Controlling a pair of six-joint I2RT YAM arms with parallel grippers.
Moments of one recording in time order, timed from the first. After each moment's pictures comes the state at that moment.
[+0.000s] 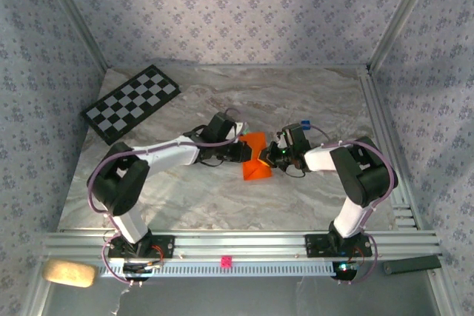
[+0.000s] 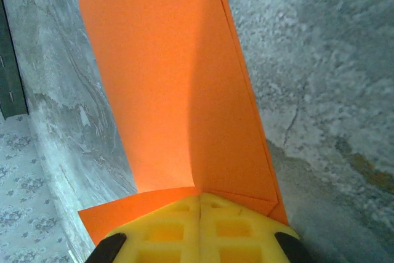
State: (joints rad) left arm -0.77 1.71 1.04 -0.16 0.44 -0.59; right arm 0.42 1.73 0.66 0.21 -0.52 0.94
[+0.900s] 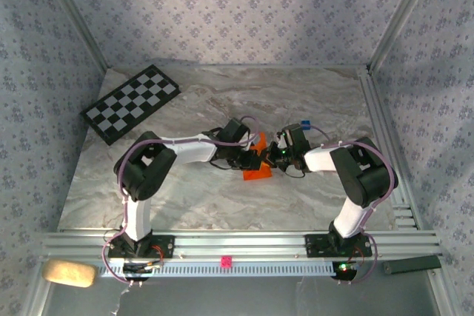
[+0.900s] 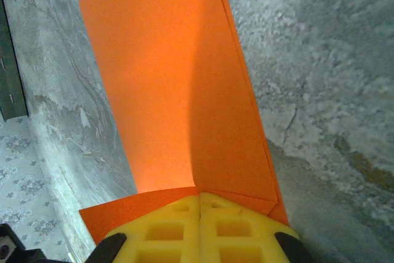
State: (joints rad) left arm -0.81 1.93 1.15 -0.22 0.53 -0.61; right arm 0.42 1.72 0.65 0.22 -0.51 0.95
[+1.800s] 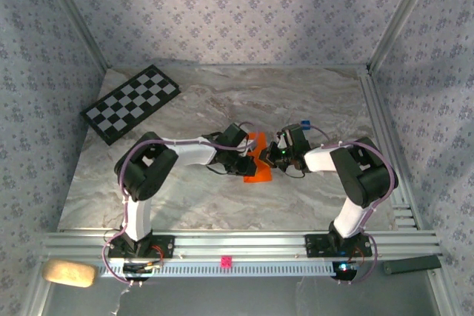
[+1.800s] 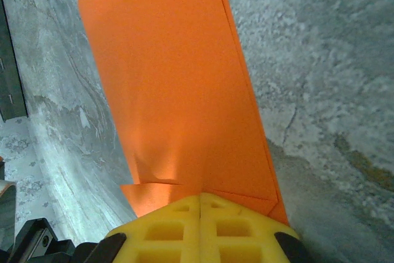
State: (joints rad) left arm -0.81 1.92 1.09 -0.25 0.49 -0.57; right arm 0.42 1.72 0.65 0.22 -0.50 0.95
